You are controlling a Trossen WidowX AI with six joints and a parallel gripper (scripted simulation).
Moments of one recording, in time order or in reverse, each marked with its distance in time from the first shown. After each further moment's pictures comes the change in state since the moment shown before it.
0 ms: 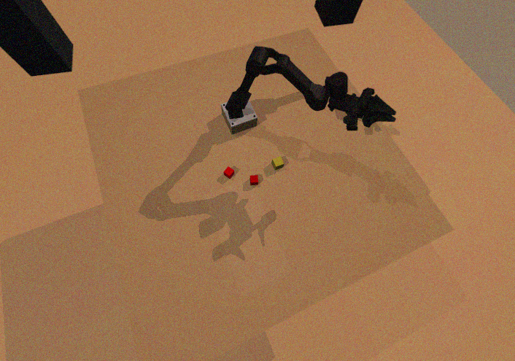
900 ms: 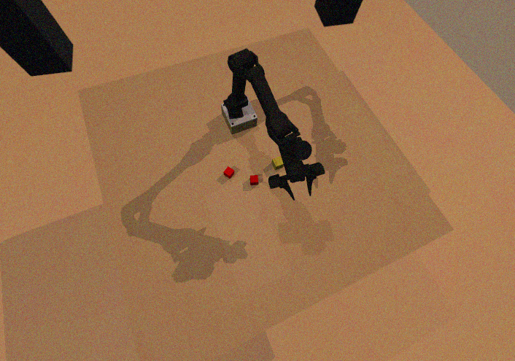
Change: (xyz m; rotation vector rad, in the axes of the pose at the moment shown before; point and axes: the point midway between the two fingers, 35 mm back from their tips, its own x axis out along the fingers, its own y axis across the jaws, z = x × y) arm -0.137 0.005 0.327 -1.455 -0.153 -1.187
